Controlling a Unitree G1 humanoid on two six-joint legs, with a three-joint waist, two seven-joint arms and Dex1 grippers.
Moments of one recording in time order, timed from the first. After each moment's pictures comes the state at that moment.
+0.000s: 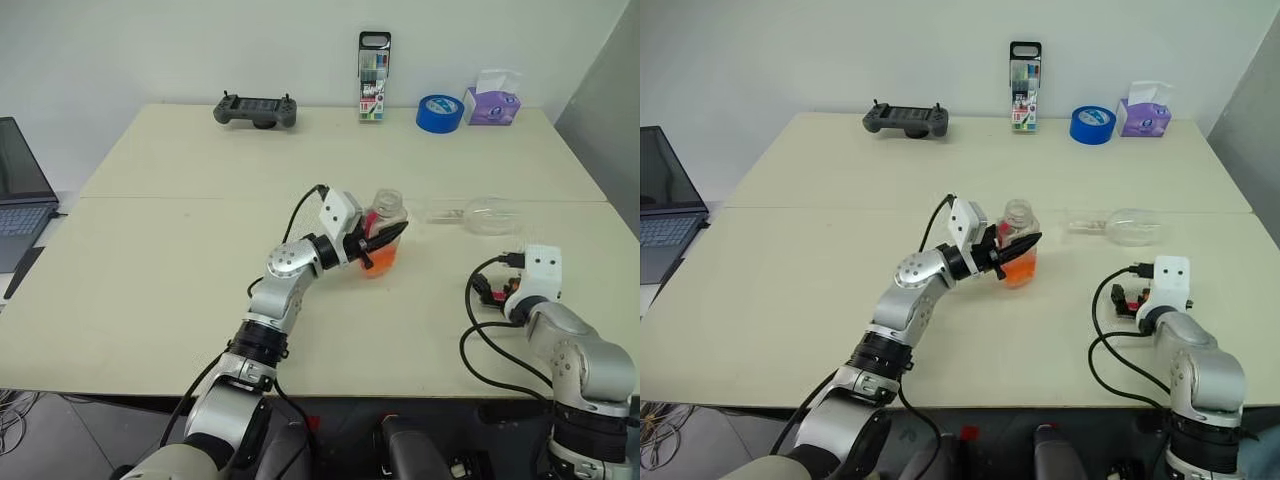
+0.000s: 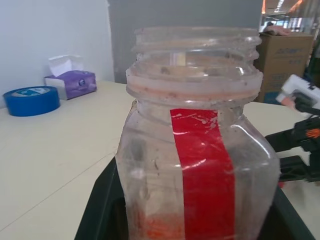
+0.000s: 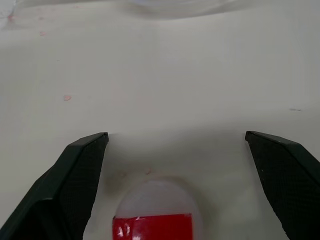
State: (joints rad) left arm -0.69 0.07 -0.12 0.40 -0.23 -0.01 -0.76; right arm -0.22 -0.32 -0.31 -0.36 0.24 1.04 0.03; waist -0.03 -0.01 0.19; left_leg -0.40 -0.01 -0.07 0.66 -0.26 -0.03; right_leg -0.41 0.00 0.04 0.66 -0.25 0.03
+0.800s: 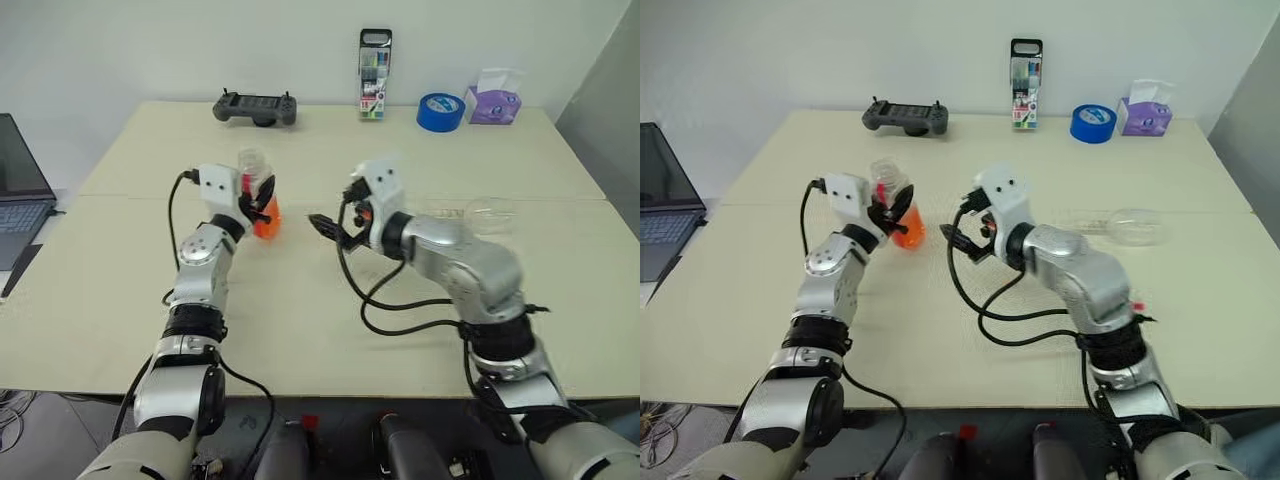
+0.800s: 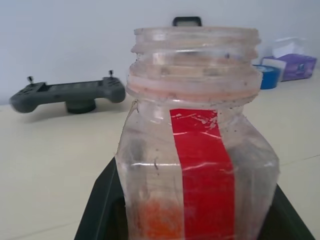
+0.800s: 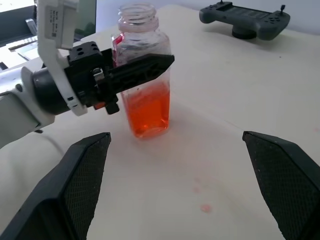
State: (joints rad) left arm -0.74 0.34 0.19 0.68 -0.21 -0.14 -0.42; right arm -0.79 -0.15 0.22 -0.14 0.33 0.89 0.29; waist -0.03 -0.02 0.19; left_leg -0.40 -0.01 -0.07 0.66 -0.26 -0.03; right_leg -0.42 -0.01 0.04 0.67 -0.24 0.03
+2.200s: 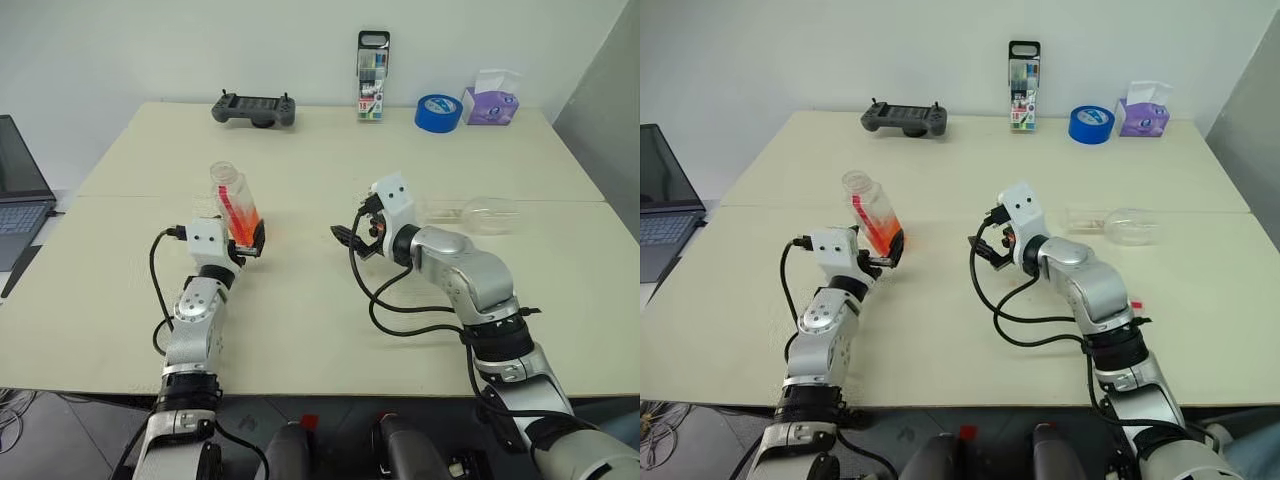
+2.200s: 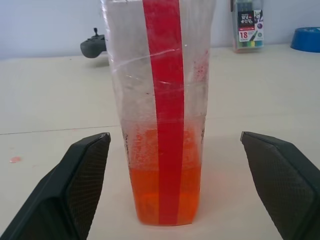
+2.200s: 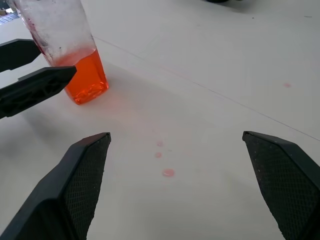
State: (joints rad) left arm -0.35 0.25 0.19 0.18 -0.15 0.03 -0.17; right arm -0.72 -0.21 0.17 -0.04 0.26 0.83 0.37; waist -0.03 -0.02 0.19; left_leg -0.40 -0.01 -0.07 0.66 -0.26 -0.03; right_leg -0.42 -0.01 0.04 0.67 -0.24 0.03
